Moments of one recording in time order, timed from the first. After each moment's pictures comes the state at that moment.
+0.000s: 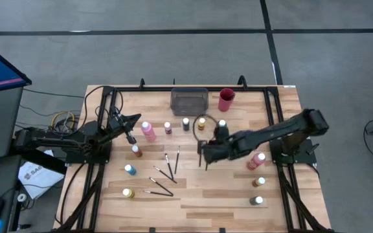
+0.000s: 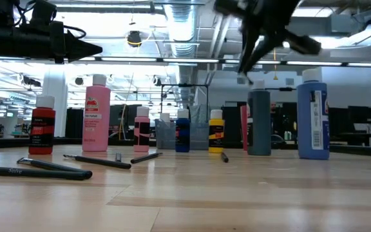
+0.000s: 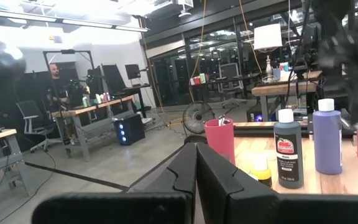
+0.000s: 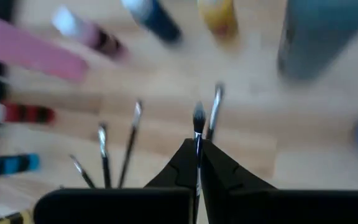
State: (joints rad) left arm 0.05 0.36 0.01 0.55 -0.50 0.27; right arm 0.25 1.62 1.30 -0.88 0.51 1.67
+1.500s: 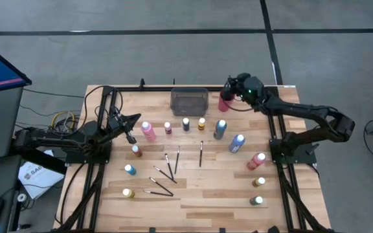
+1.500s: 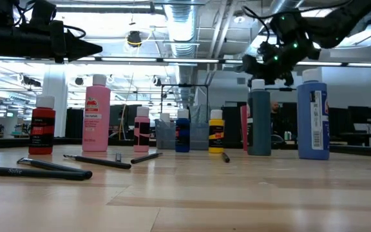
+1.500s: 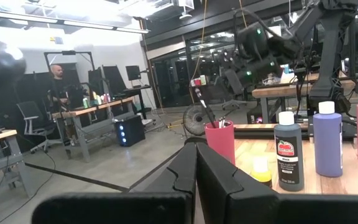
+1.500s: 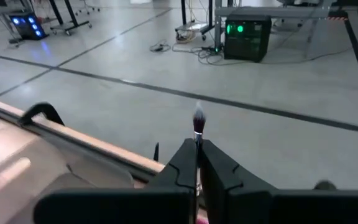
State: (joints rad) left arm 0.05 0.36 0.01 0.56 -0.50 0.27; right arm -0.62 1.26 0.65 0.30 0.41 0.24
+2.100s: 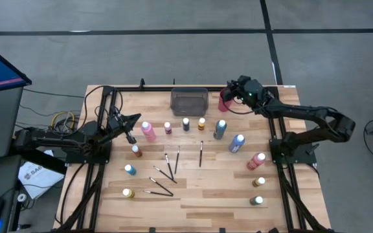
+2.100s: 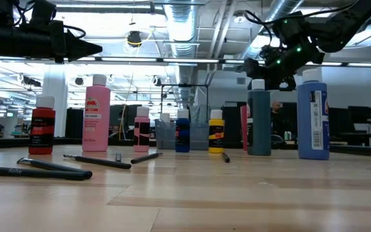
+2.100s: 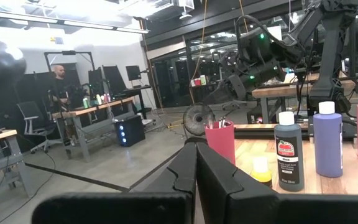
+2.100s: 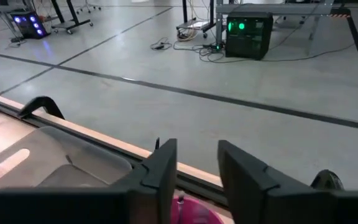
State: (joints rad) left arm 0.05 0.36 0.01 0.56 -0.50 0.27; right arm -0.61 1.25 0.60 0.34 0.41 0.25
